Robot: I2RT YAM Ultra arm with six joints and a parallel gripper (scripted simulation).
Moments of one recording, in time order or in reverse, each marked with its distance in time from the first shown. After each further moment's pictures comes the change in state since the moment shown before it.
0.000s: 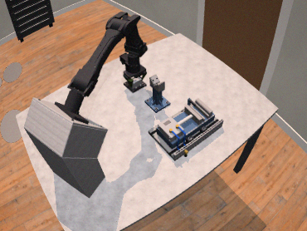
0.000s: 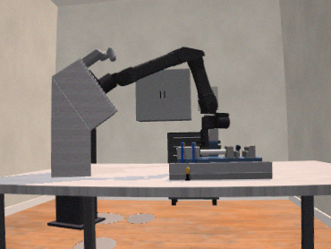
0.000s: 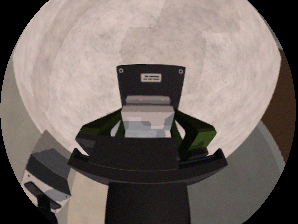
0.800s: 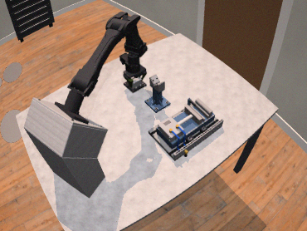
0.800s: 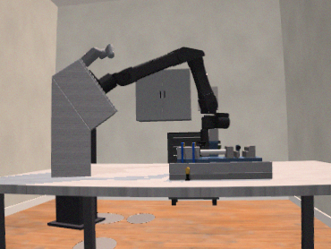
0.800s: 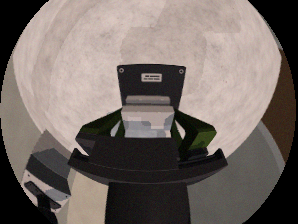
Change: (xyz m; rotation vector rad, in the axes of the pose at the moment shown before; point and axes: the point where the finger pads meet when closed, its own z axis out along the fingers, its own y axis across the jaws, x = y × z) arm 0.000 0.001 0.000 -0.002 0.001 0.000
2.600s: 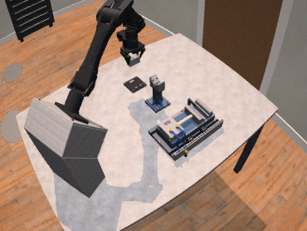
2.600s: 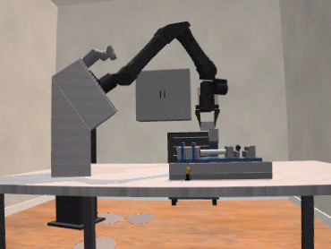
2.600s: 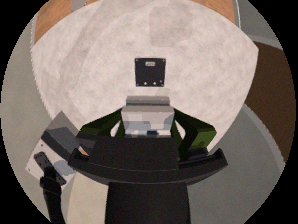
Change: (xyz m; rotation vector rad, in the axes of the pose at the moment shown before) arm 0.001 0.002 -0.156 0.003 -0.004 0.000
